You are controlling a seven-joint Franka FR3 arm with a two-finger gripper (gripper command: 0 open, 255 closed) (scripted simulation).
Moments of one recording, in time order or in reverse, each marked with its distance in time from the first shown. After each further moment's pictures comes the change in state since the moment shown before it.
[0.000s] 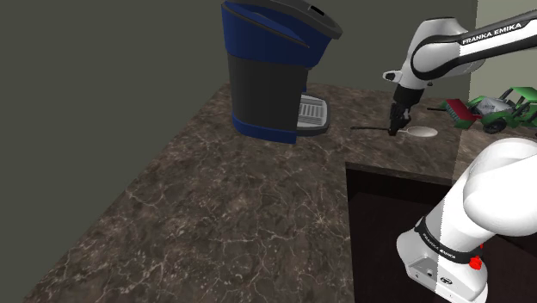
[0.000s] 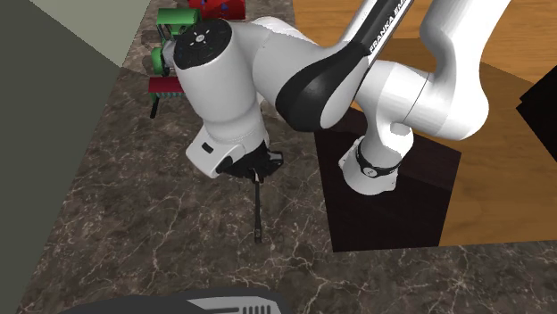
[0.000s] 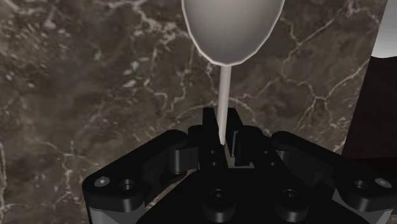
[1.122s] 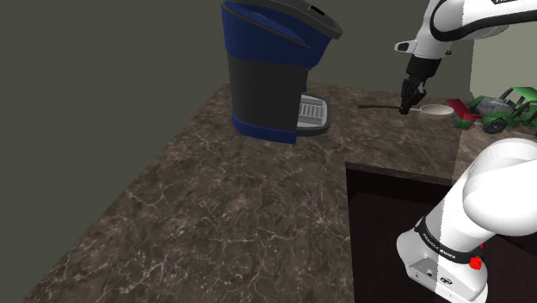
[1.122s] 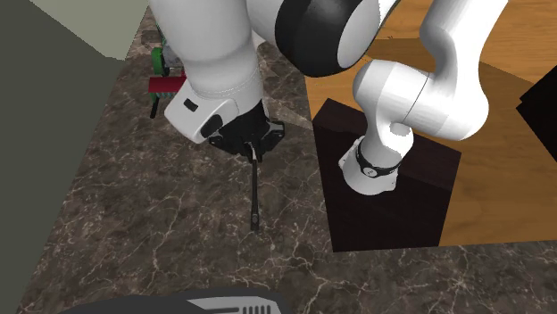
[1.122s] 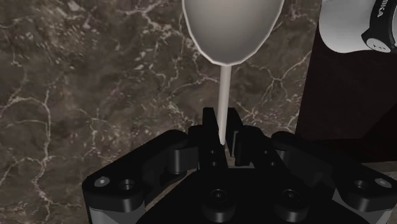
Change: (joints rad) arm -0.010 -0.111 0.100 0.152 0.045 -0.264 0.007
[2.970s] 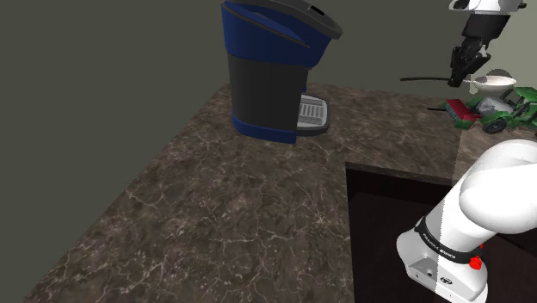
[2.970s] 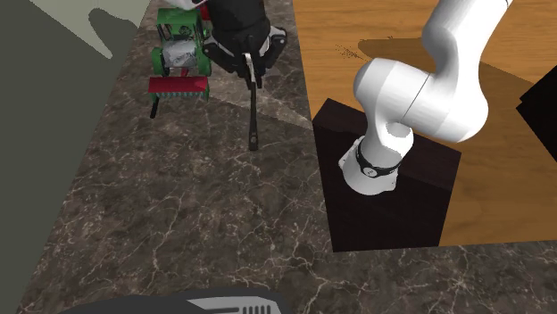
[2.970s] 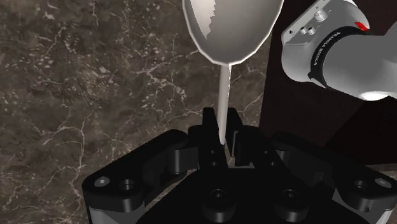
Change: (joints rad) arm -0.070 -0.141 0.014 0.229 -0.045 -0.349 -0.130
